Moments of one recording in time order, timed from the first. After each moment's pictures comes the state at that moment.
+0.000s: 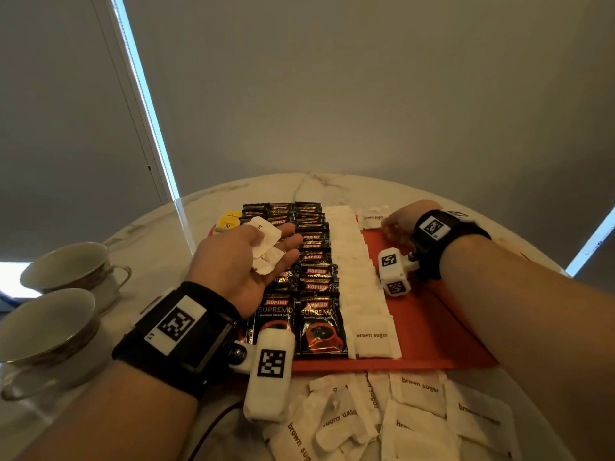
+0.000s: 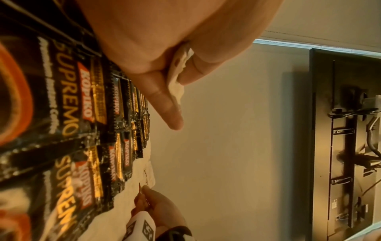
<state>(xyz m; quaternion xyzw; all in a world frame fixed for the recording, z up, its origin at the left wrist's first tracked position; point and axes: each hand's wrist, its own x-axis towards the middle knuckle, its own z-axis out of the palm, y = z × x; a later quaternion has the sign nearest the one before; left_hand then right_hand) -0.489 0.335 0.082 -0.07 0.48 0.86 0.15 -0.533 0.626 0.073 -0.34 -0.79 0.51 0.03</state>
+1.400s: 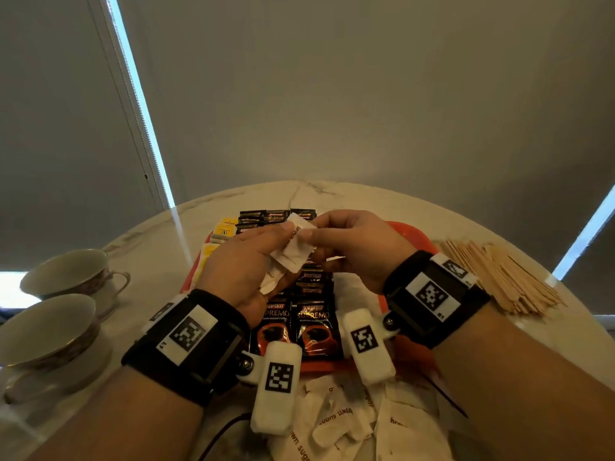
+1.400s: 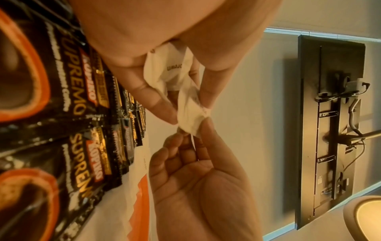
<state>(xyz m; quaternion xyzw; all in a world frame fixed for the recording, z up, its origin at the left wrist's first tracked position) -0.477 0.340 0.079 0.02 0.54 0.83 0.15 -0.455 0.508 0.094 -0.02 -0.75 0.66 0.01</state>
